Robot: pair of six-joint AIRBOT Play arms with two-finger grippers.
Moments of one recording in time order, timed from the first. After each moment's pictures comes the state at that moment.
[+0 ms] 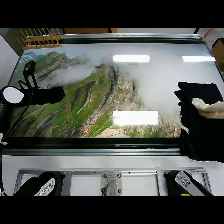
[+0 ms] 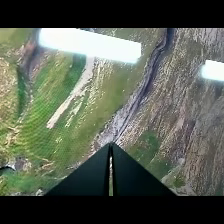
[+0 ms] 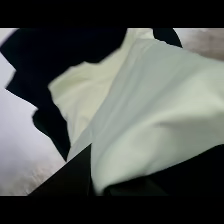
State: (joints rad) left arm 0.02 -1.06 1.04 1.15 -0.98 -1.59; right arm -0.72 -1.08 1.34 -1.47 1.27 1.75
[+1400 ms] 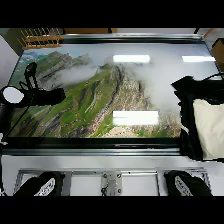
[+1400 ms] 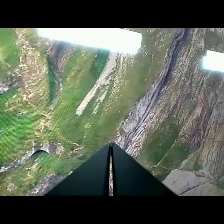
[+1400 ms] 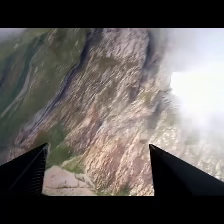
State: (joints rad) left arm 0.02 -1.06 1.04 1.15 -1.01 -1.59; right arm -0.16 -0.89 1.22 -1.00 1.21 1.34
